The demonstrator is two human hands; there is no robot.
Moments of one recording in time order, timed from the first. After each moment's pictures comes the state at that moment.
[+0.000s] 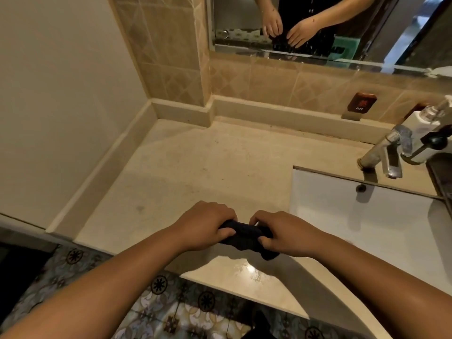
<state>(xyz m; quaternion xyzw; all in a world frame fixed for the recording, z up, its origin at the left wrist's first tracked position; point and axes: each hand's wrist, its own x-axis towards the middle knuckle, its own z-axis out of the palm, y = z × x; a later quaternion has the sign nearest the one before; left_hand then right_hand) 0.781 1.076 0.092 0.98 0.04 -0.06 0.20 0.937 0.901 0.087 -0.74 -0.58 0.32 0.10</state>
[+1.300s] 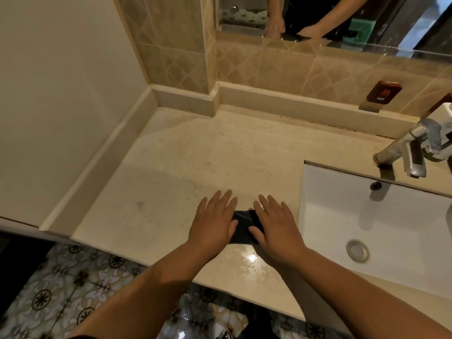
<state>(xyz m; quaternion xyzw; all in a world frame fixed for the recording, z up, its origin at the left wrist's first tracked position) 0.790 1.074 -0.027 0.97 0.21 0.00 0.09 0.926 0.920 -0.025 -0.83 -0.54 0.08 0.11</state>
